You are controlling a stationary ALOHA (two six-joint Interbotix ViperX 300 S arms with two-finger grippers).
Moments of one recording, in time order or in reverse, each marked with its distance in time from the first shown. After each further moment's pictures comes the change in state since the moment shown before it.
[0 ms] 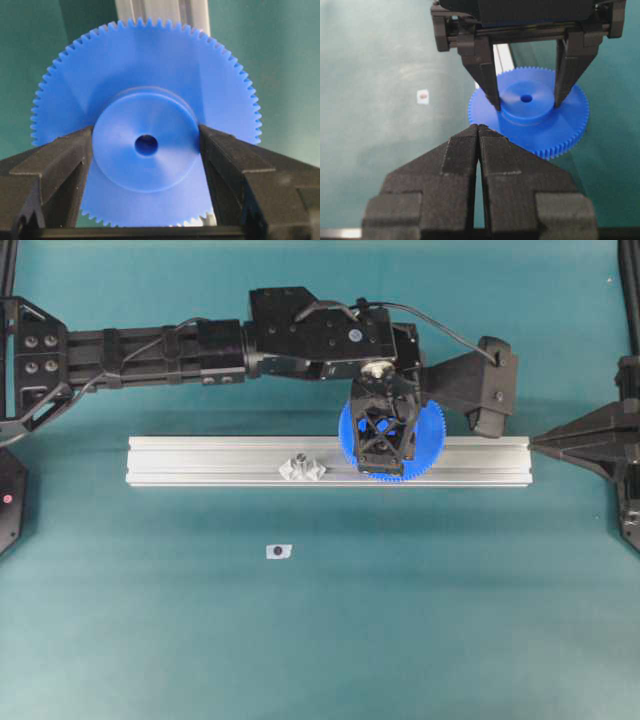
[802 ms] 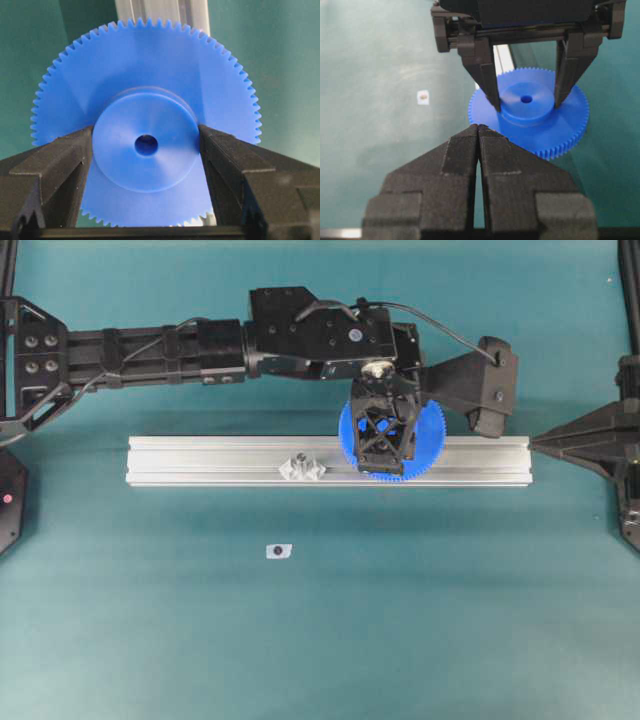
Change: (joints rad) left arm 0.000 0.000 0.000 -0.002 0.000 0.002; right arm 0.000 -0.002 0.000 0.002 0.000 0.000
